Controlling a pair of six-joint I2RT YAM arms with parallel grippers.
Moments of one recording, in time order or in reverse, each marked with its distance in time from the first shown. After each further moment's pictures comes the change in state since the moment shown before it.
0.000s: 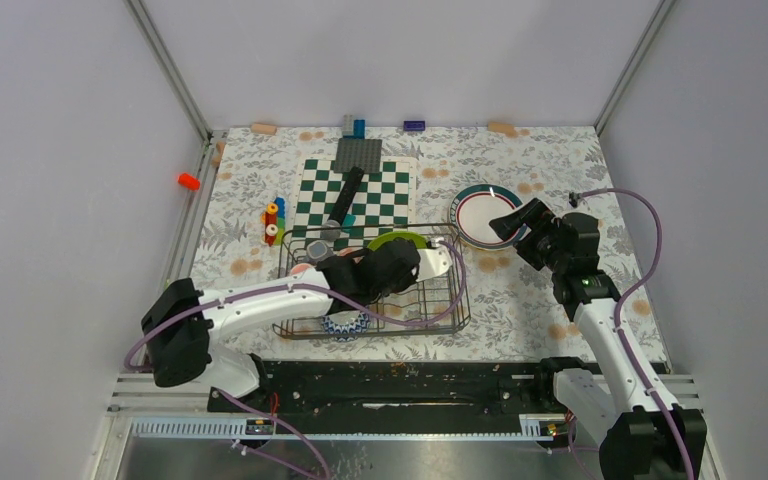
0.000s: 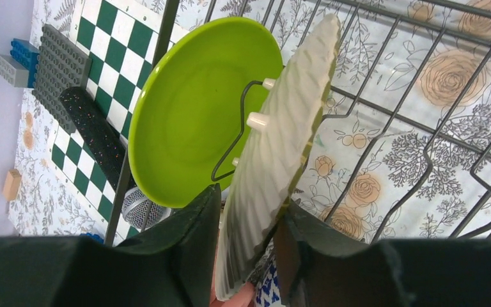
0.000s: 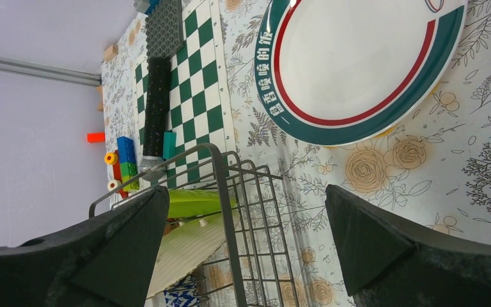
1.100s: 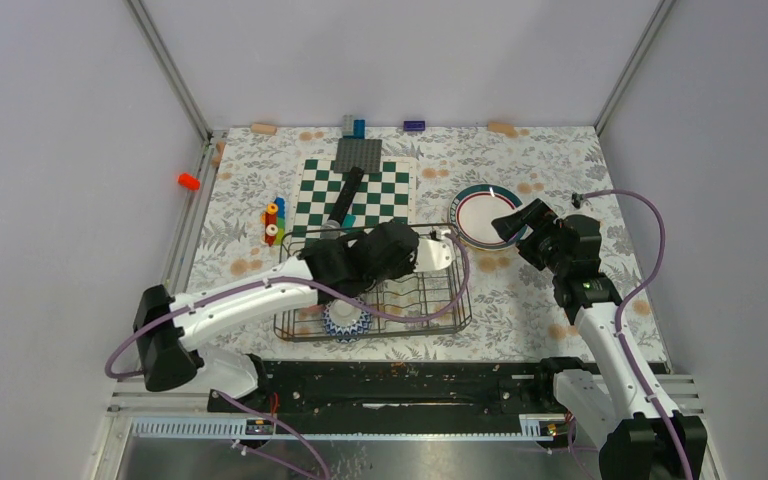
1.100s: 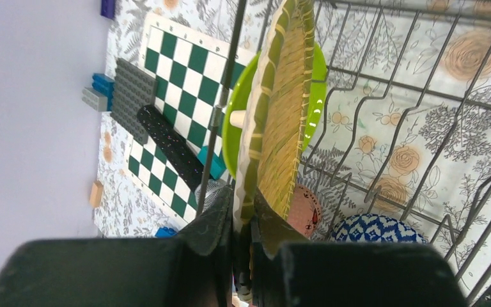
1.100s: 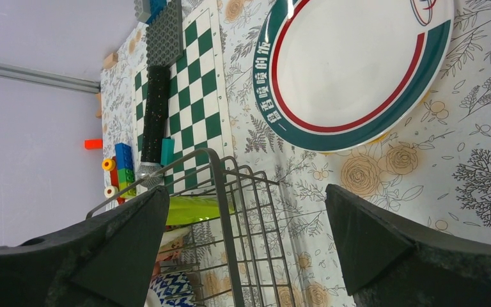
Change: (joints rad) left arm -0.013 -0.019 0.218 -0.253 -0.024 0.171; right arm 0.000 -0.028 -0.008 0.005 0.027 -0.011
